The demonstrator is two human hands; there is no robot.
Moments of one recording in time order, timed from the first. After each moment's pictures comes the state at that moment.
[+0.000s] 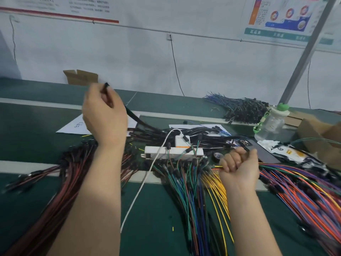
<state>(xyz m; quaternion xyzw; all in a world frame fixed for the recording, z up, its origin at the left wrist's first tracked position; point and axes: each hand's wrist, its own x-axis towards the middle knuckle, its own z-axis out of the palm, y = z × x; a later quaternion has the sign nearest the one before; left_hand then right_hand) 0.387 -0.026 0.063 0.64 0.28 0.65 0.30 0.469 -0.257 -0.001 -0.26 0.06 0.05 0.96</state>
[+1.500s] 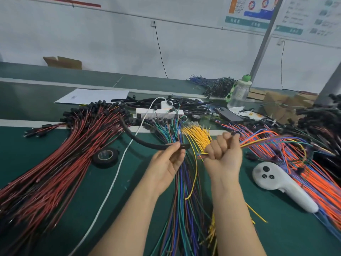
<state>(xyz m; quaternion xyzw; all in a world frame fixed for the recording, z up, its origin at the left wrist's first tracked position) 0.278 -0.208 -0.077 0.31 0.07 0.08 0.94 0.327 -0.327 -0.039 -0.21 -0.03 0.07 0.97</state>
